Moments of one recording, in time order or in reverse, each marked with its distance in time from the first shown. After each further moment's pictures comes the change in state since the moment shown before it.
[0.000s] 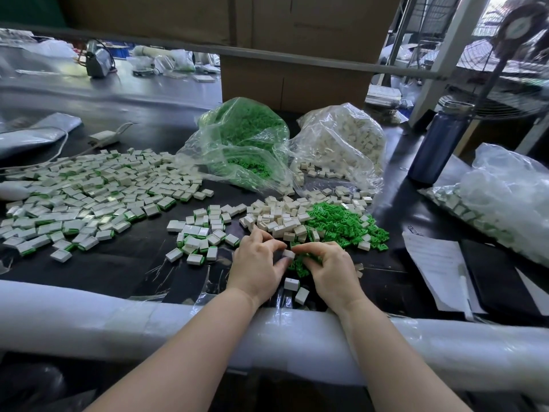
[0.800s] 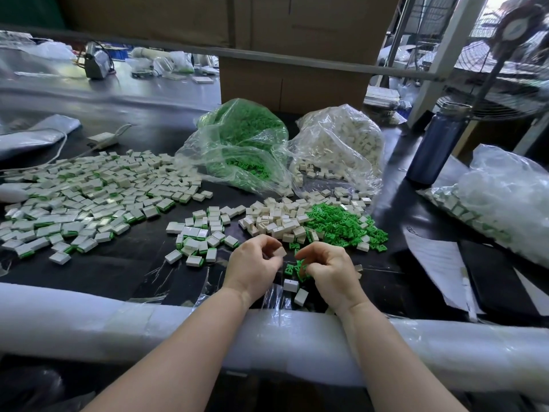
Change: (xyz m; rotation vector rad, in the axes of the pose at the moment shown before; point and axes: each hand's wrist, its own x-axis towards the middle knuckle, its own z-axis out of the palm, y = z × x) left_hand -0.002 0.004 -0.013 -0.344 -0.028 -0.146; right_hand -0.002 -0.003 -0.004 0.247 -0.056 0.135
